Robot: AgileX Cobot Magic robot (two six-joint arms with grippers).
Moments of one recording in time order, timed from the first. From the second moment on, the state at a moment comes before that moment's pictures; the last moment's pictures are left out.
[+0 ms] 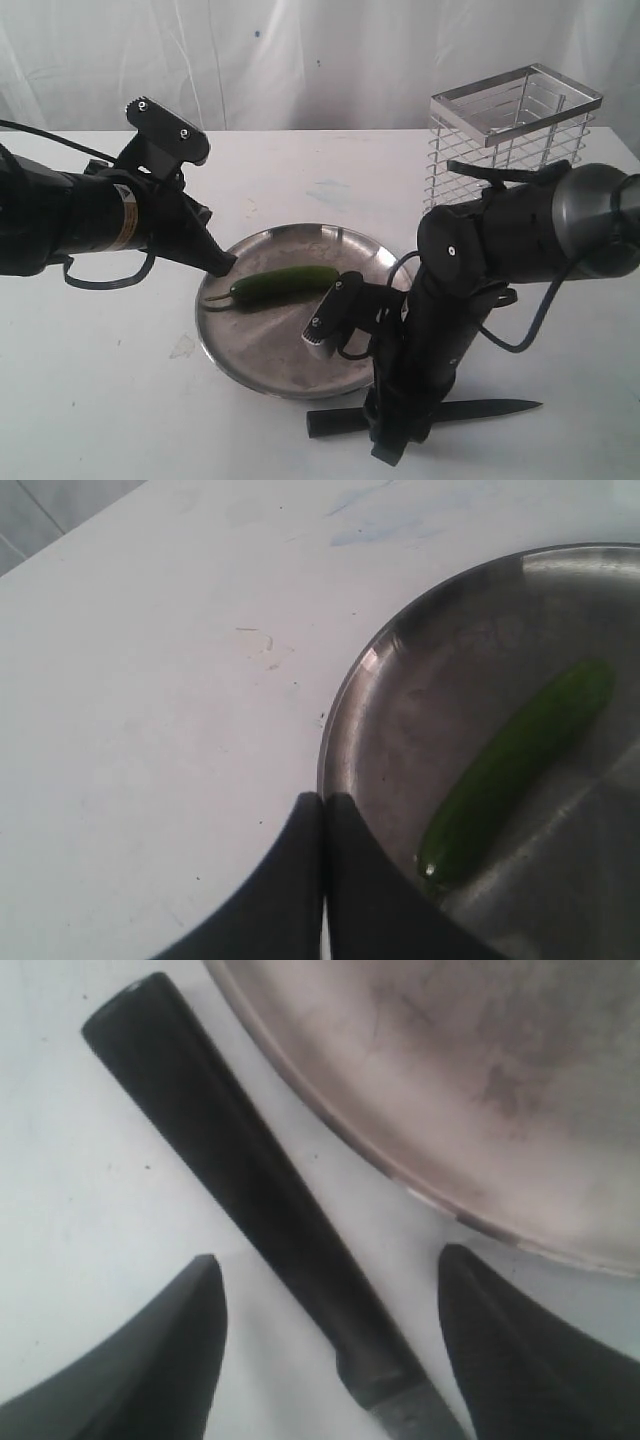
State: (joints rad) left arm -0.44 1.56 -0.84 1.66 0.10 -1.44; right arm 0.63 1.79 -0.93 0.22 0.68 -0.72
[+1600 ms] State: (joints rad) left arm -0.44 1.57 -0.84 1.66 0.13 -1.44; right arm 0.63 1.60 -0.94 0.38 -0.47 -0.36
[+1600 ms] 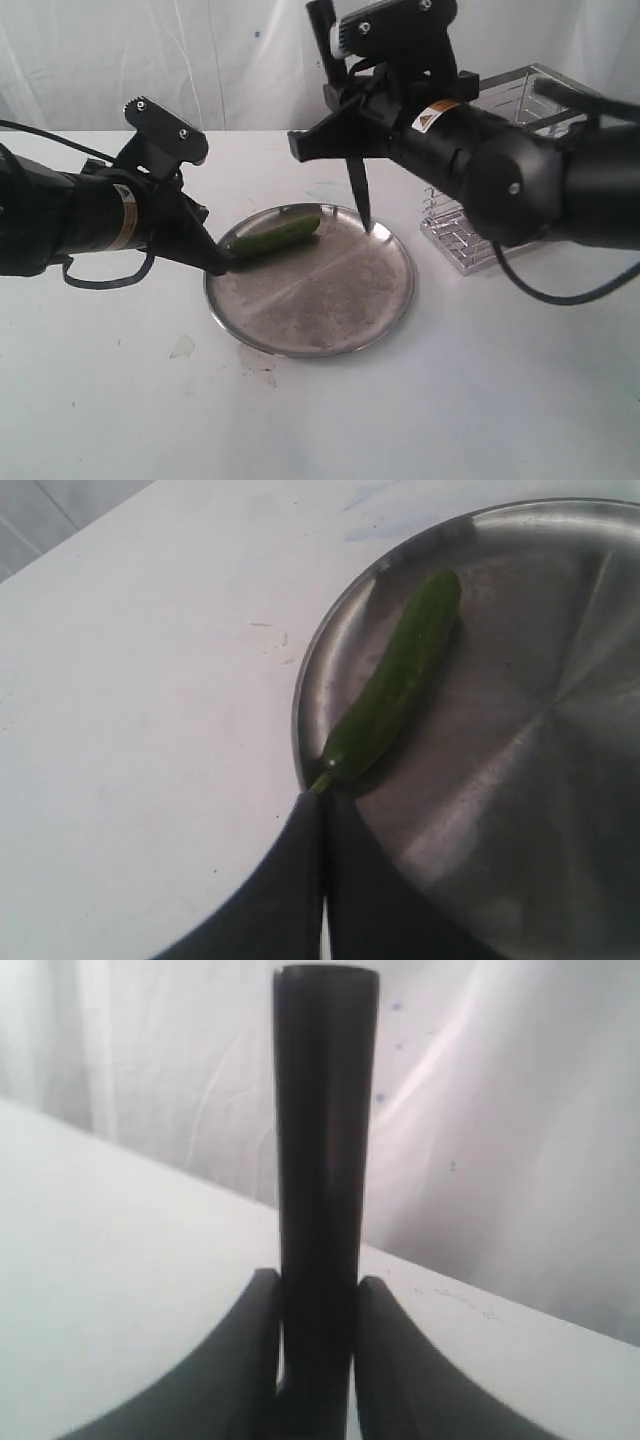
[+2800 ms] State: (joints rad) left arm -0.44 1.65 -0.88 1.66 0.33 -1.57; right arm 0.62 1.88 -0.96 -0.03 -0.78 -0.04
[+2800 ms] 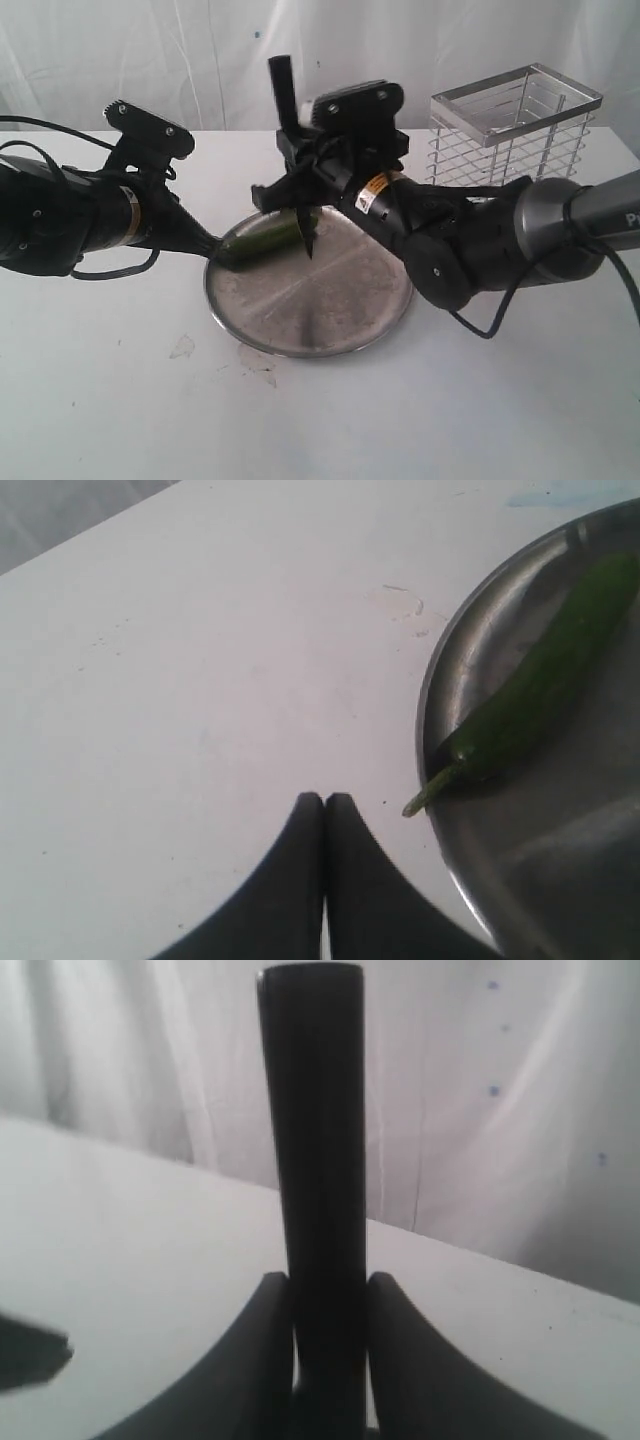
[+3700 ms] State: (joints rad) left arm -0.29 1.65 -0.88 1.59 0.26 -1.62; right arm 0.66 1.88 -1.04 -0.65 -0.10 -0.79
